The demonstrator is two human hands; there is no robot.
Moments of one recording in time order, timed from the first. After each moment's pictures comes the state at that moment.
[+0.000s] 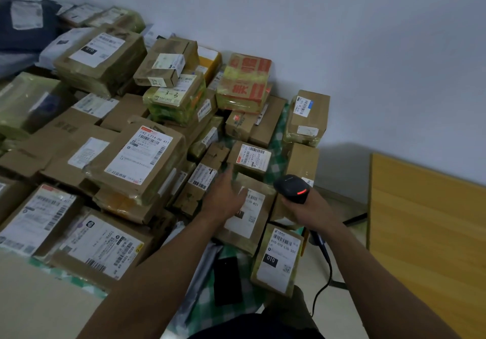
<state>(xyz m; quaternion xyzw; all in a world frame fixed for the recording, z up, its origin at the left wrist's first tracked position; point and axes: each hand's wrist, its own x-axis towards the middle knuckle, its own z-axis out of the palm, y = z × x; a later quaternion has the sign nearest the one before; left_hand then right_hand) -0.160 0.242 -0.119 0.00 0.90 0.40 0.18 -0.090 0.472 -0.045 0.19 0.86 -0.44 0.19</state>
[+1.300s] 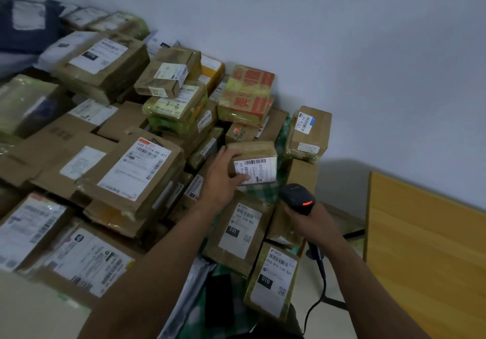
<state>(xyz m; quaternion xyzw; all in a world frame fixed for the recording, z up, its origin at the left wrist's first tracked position) -0.218 0.251 -0.071 0.04 0.84 0.54 0.05 -0.108 0.483 -0.045 0.21 0.84 -0.48 0.16</state>
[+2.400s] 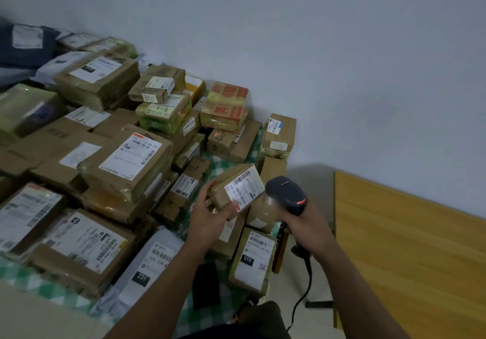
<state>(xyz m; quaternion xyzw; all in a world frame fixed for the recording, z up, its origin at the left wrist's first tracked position) -0.063 0.250 -0.038 -0.07 0.68 0.72 0.09 -0.011 0.469 0.024 0.17 0.83 -0.54 0.03</state>
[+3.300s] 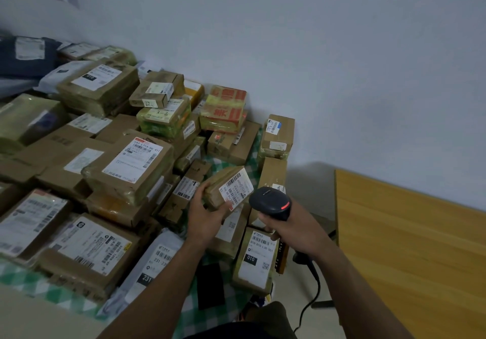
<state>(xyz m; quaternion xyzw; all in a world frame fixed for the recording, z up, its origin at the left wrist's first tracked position) -0.077 0.244 -0.060 -0.09 0.73 0.67 0.05 -0.008 0.454 0.032 0.10 0.85 -0.49 0.13</state>
